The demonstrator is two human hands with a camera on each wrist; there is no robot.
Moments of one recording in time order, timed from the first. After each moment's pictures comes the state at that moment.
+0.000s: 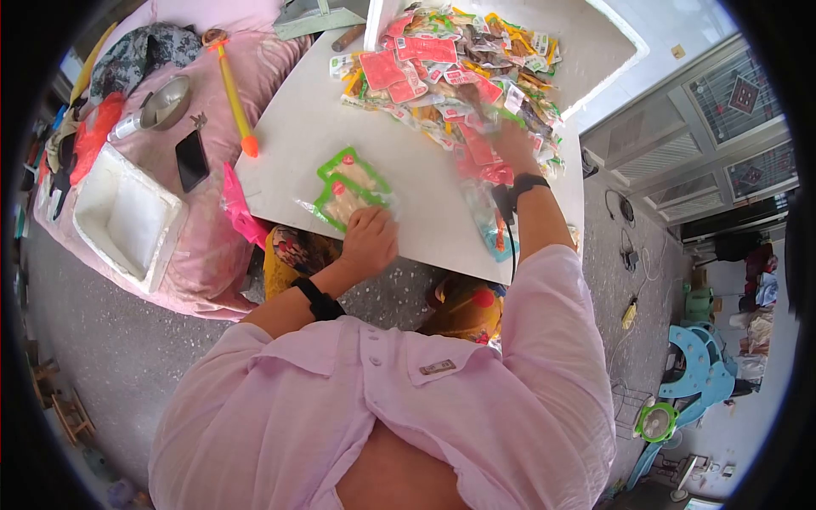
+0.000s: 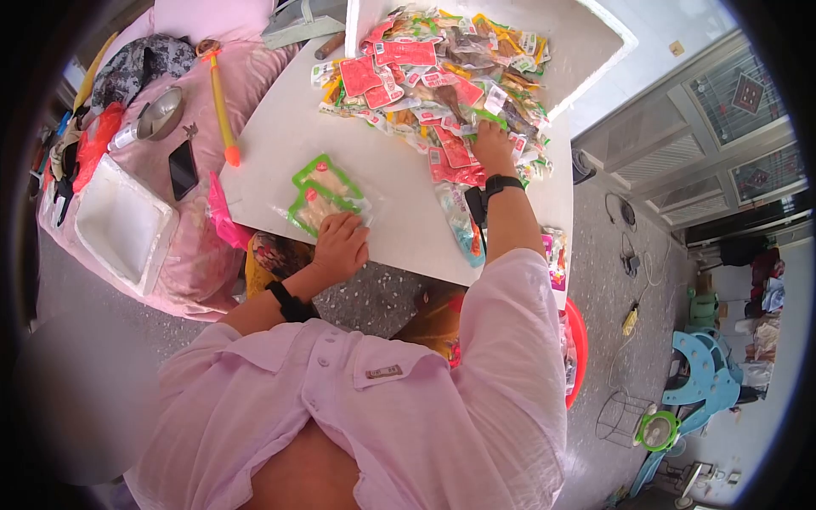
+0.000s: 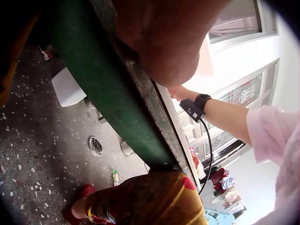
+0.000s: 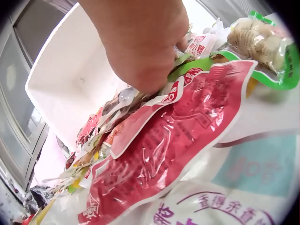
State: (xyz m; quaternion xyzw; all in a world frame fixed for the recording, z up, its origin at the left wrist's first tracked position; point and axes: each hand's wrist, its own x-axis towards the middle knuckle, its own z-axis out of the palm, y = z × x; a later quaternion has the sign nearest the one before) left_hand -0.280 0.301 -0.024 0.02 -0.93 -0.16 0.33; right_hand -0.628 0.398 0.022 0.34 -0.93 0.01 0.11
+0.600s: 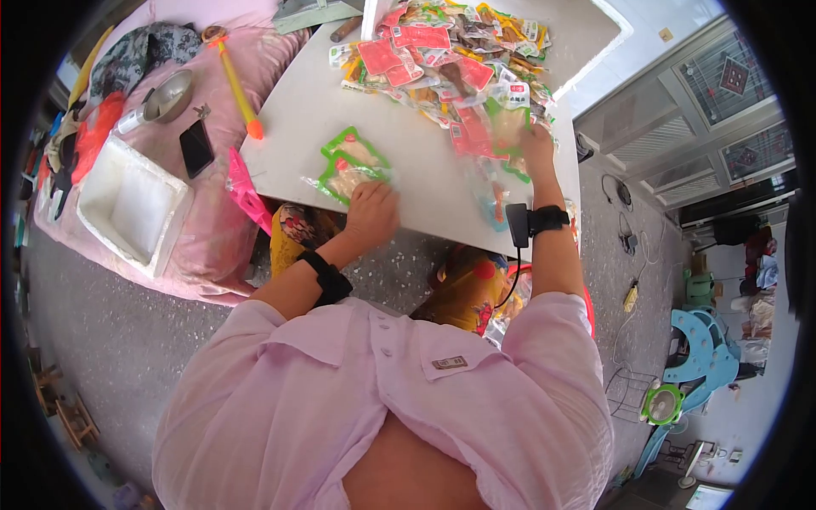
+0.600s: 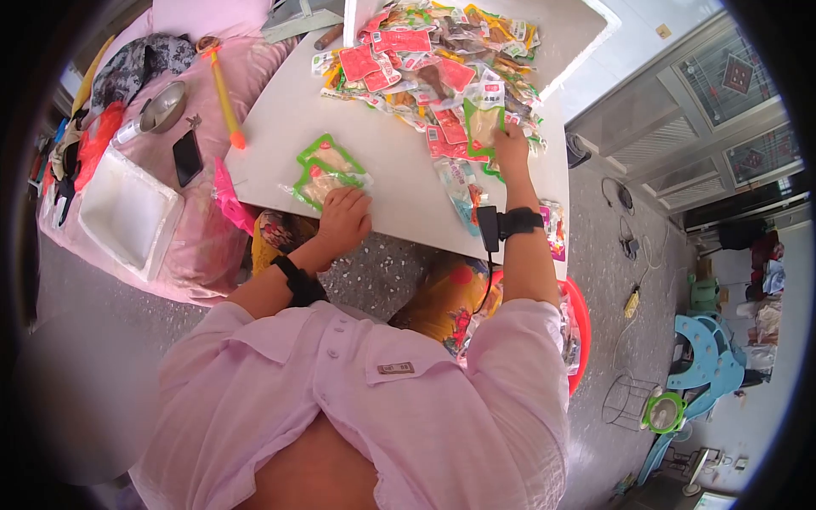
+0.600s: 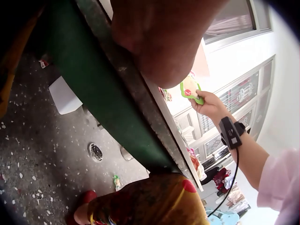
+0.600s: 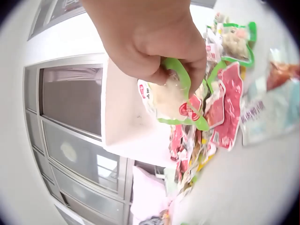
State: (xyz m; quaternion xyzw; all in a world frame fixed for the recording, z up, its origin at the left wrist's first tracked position) left_hand -0.278 0.301 -0.029 0.02 -0.93 -0.16 0.33; right_hand -0.567 0.466 0.058 0.26 -0.85 0.47 -0.01
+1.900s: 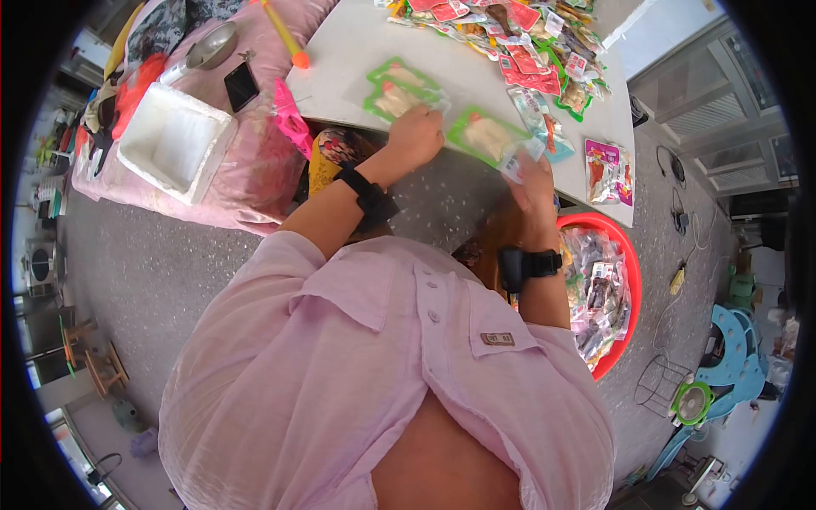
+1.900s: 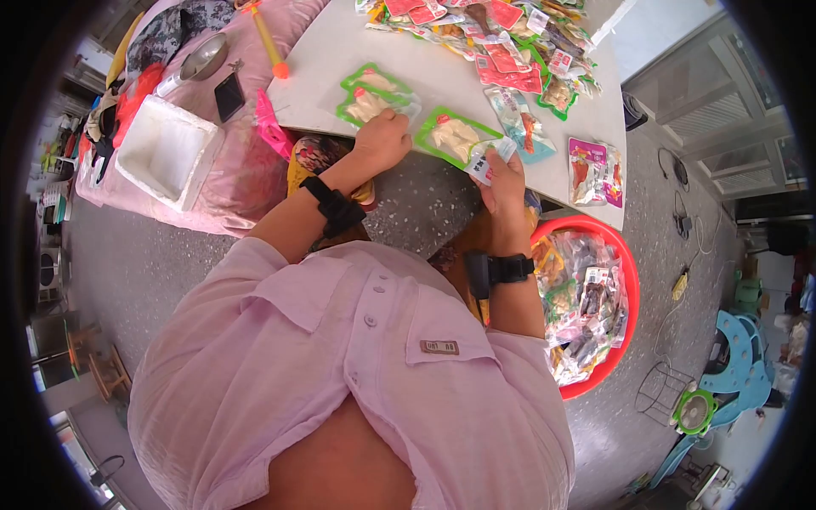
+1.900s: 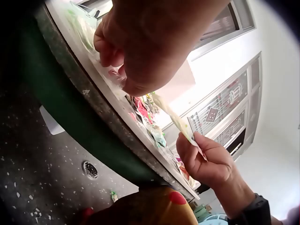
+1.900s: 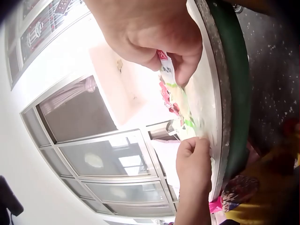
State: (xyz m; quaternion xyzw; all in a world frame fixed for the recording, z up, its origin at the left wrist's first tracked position) left_hand -0.266 0.315 -0.003 0.14 -0.96 -0.17 0.19; right_hand -0.362 0.508 -0.002 0.03 -0.48 0.82 -0.30
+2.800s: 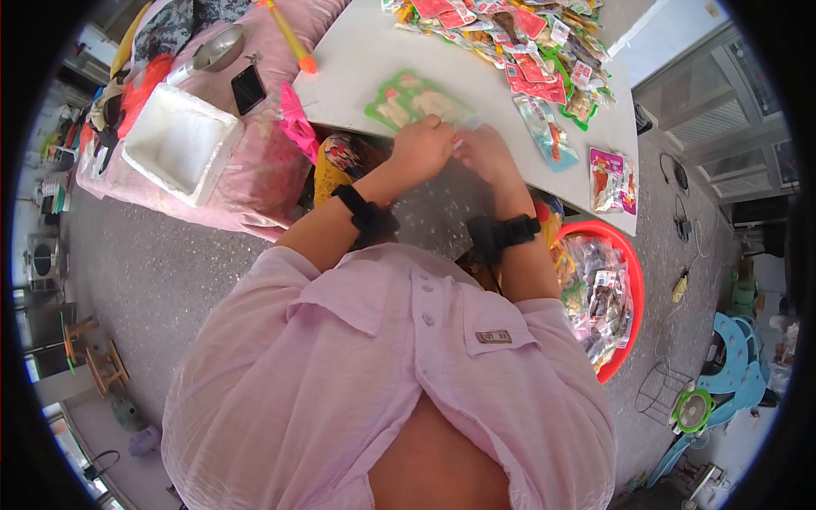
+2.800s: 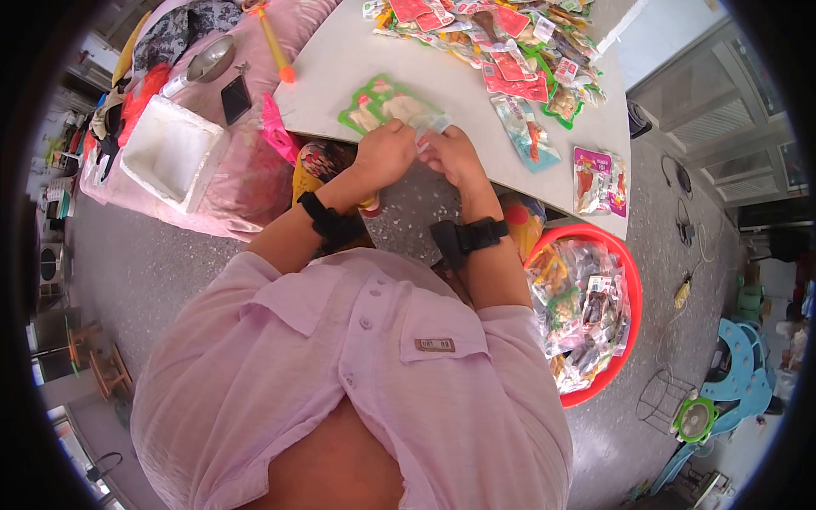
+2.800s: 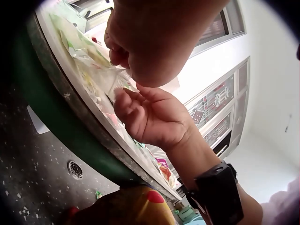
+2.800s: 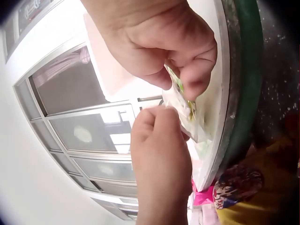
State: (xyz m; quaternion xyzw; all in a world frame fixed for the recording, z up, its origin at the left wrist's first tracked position) left_hand -0.253 0.323 0.010 0.07 -0.95 -0.14 0.28; right_hand -0.360 0.427 0.009 0.20 -0.68 0.57 -0.41
